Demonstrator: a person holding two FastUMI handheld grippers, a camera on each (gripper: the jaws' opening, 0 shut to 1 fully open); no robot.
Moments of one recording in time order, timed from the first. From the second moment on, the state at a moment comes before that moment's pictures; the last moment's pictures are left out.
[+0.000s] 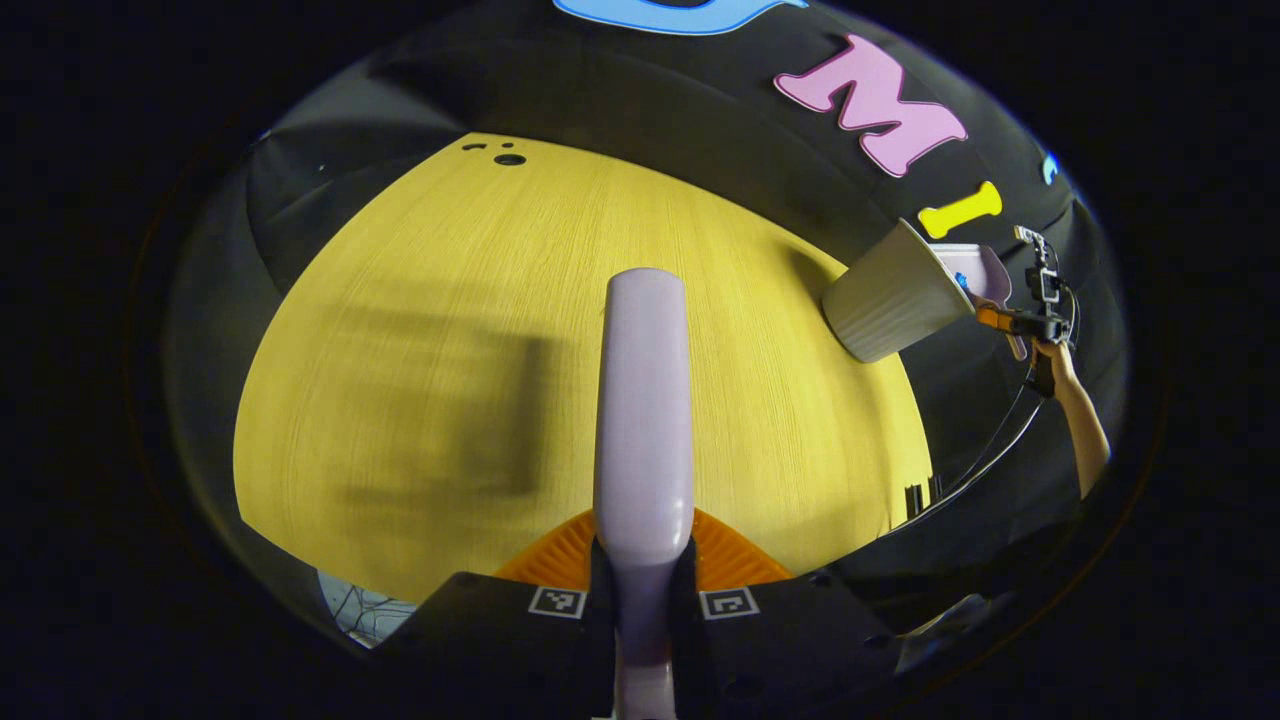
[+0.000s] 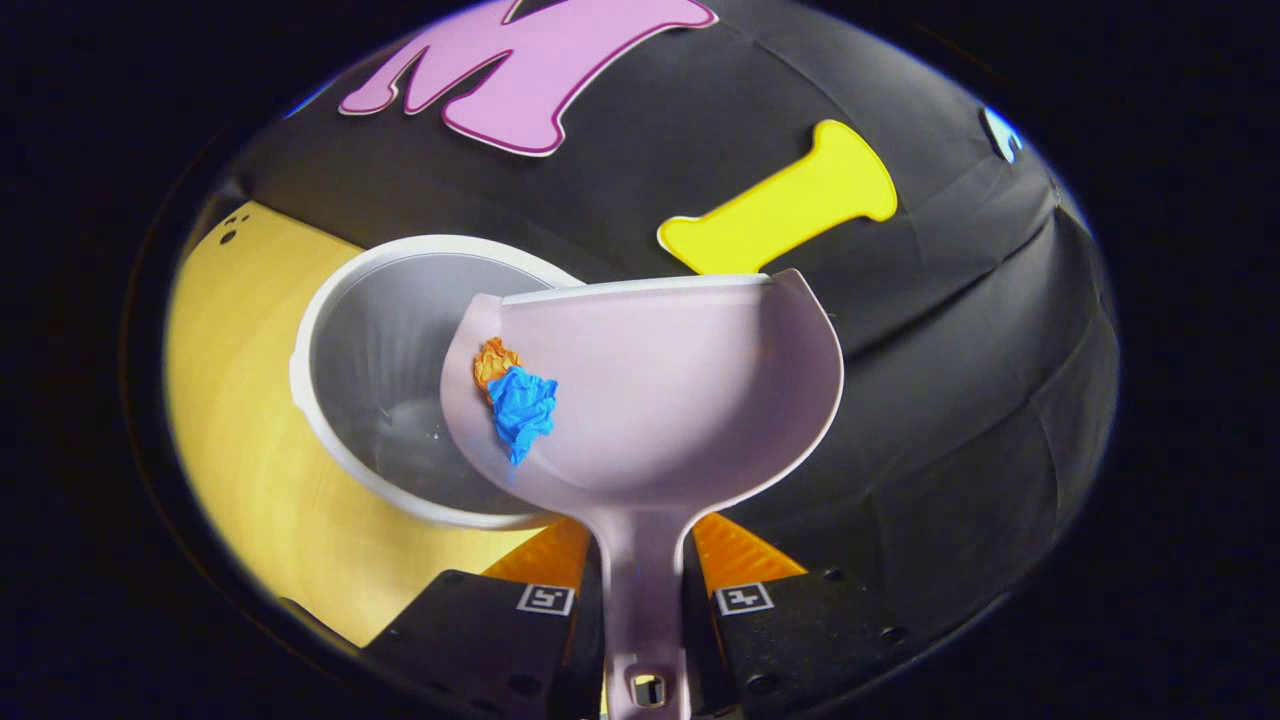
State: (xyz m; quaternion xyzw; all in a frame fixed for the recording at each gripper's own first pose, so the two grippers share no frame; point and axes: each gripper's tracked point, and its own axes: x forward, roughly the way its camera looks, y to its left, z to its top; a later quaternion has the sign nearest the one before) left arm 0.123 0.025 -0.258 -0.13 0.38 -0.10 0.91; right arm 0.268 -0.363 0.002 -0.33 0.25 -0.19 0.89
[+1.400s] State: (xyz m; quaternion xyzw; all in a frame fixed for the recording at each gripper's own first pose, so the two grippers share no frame) left arm 0.120 0.013 -0.264 -0.13 0.40 -0.10 0.90; right arm 0.267 -0.358 0.028 -0.70 0.21 -0.15 0.67
